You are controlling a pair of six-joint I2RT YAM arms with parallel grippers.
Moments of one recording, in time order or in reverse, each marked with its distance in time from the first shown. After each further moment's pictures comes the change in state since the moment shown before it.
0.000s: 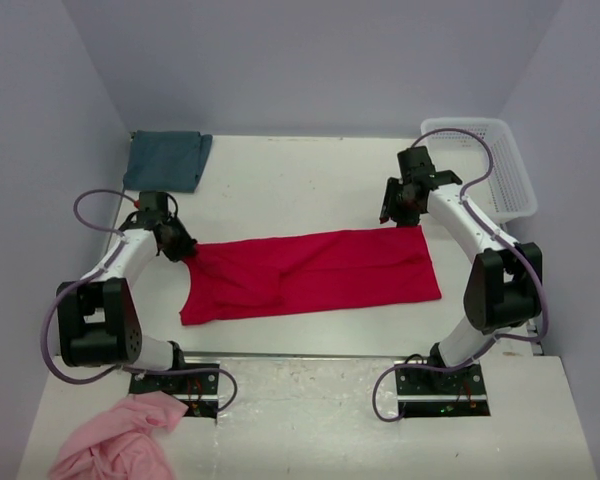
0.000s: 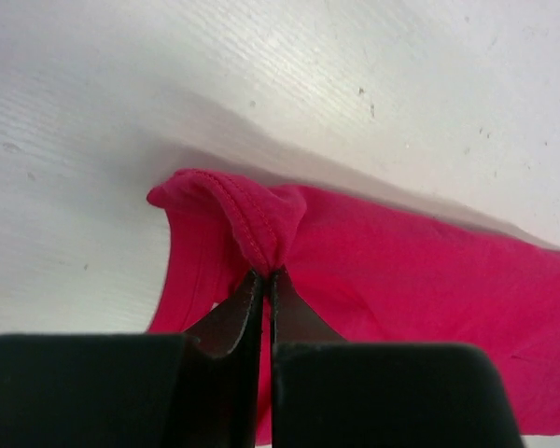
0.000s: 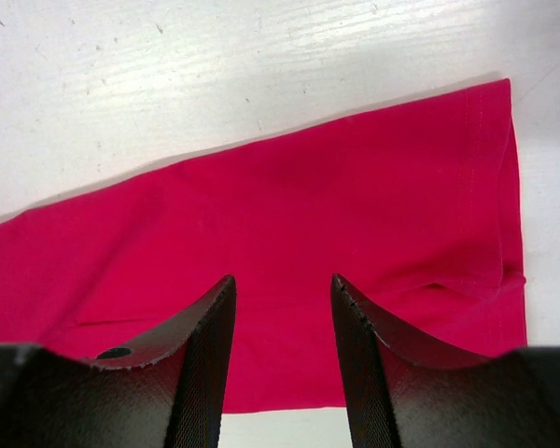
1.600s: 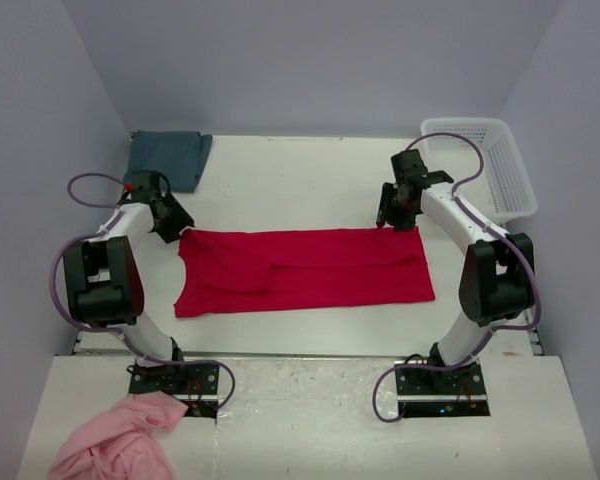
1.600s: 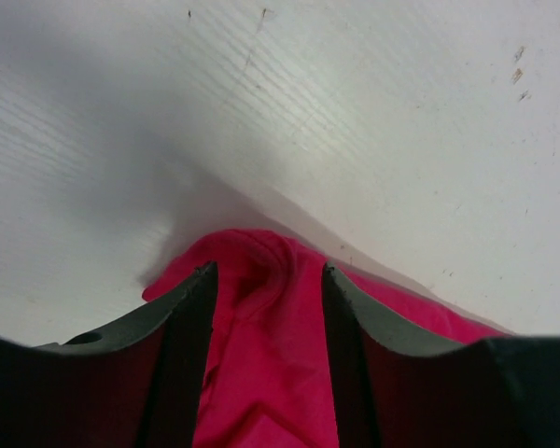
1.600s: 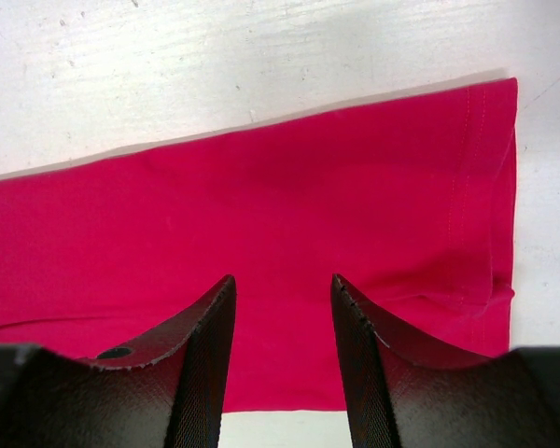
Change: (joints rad) left arm 0.066 0.284 0.232 0.072 -0.024 -0.030; right arm 0.014 0.062 0.002 -0.004 0.003 -0.009
